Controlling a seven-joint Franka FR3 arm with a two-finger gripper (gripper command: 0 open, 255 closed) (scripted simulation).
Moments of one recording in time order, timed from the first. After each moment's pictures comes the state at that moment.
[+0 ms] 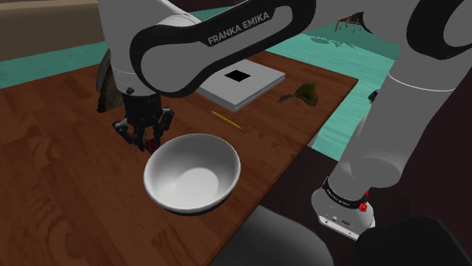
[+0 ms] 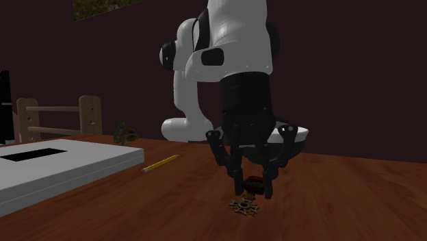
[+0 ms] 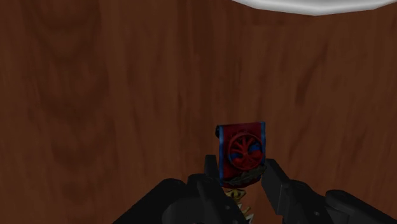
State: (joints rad) arm 0.13 0.06 0.56 -1.91 0.00 2.12 0.79
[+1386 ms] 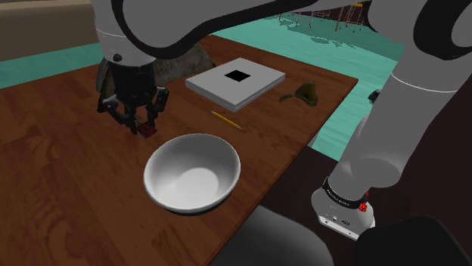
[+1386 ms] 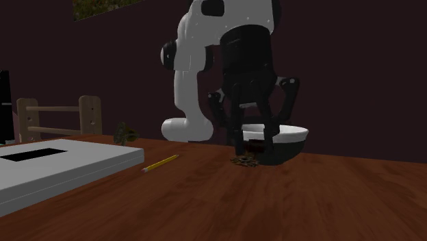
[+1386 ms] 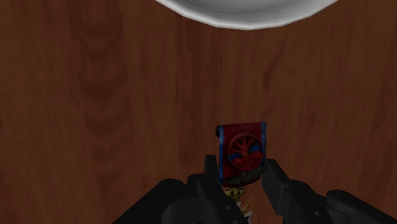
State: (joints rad) arm 0.12 0.04 0.56 -1.78 0.01 1.97 0.78
